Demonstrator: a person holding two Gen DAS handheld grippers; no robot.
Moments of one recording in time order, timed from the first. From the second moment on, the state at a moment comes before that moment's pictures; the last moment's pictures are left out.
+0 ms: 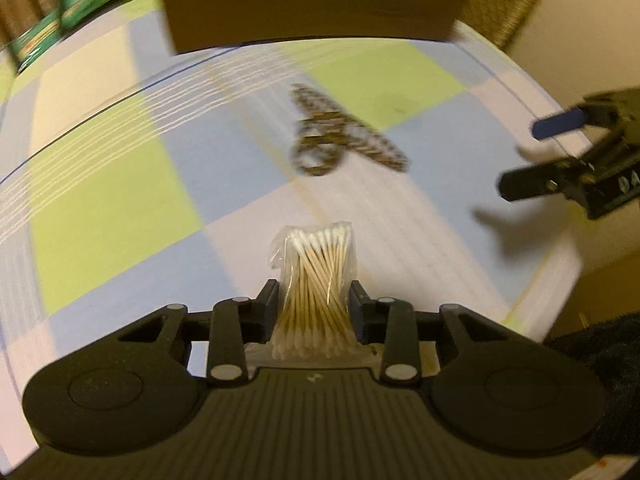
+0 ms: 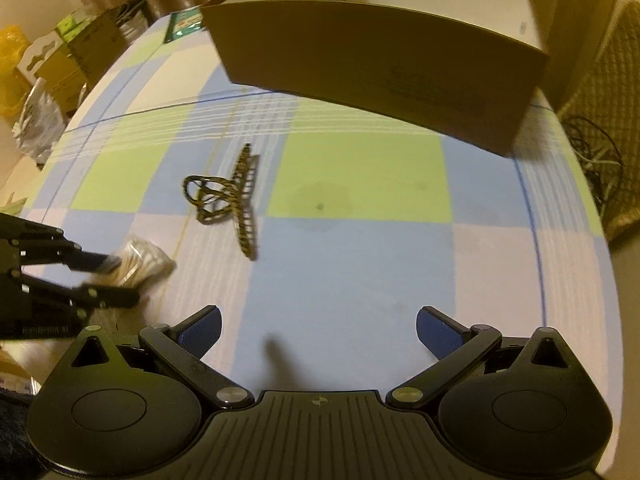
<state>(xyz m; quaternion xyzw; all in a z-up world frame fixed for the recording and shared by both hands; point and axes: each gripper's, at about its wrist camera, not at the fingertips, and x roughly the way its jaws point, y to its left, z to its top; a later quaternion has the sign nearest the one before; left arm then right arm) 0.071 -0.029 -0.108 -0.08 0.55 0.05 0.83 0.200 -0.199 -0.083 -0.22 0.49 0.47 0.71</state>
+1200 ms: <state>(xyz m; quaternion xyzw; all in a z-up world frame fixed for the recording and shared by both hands) 0.109 0.051 -0.117 -0.11 0.52 0.16 0.83 0.183 -0.094 -0.119 -0.25 0.40 0.54 0.69</state>
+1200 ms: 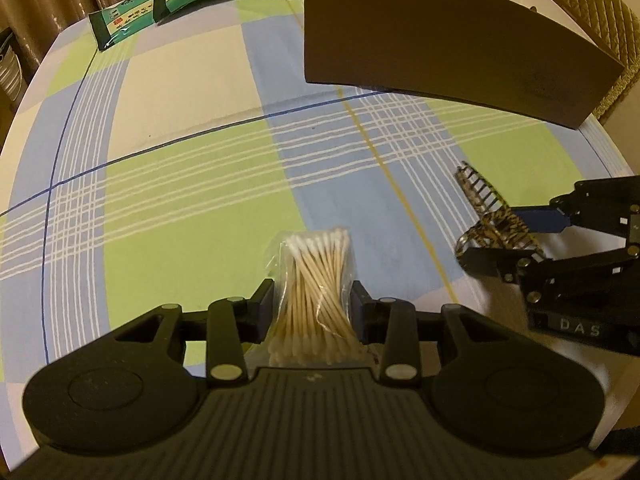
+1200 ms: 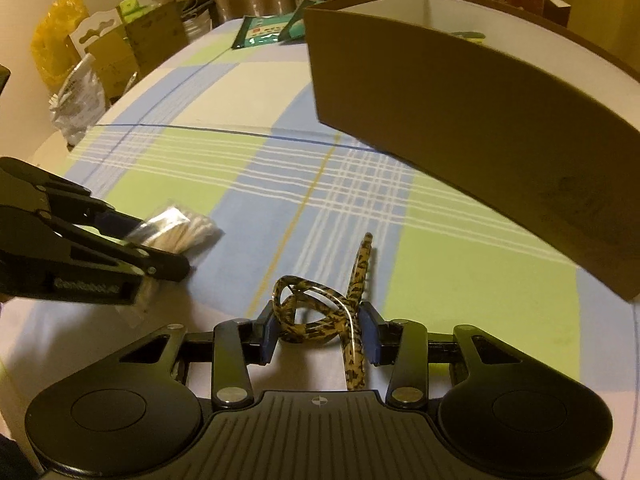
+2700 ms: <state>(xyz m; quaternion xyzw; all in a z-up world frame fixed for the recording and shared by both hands) 0.169 -0.006 -0.118 -0.06 0.51 0.08 0.85 0.221 -0.147 -0.110 -0.25 0.40 0.49 0.73</state>
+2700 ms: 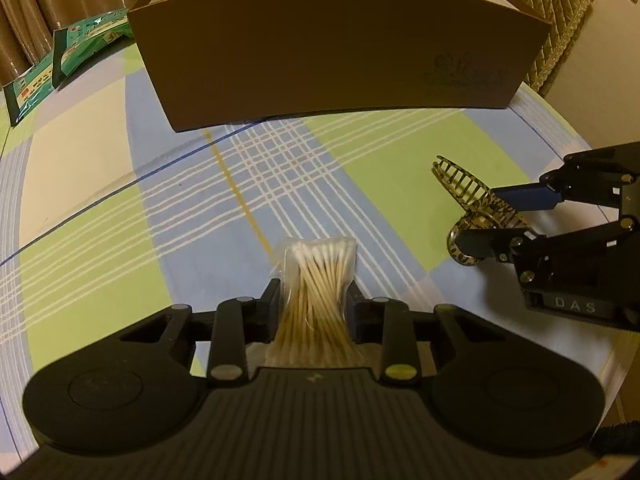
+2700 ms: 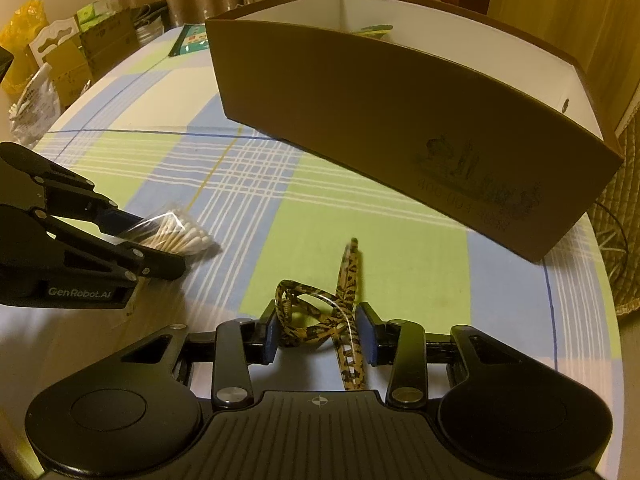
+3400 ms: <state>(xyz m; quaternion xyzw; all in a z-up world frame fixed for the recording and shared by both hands) 0.169 -0.006 -0.116 -0.07 0.51 0.09 0.85 0.223 -0.153 -0.105 -0.22 0.40 0.50 0.74</state>
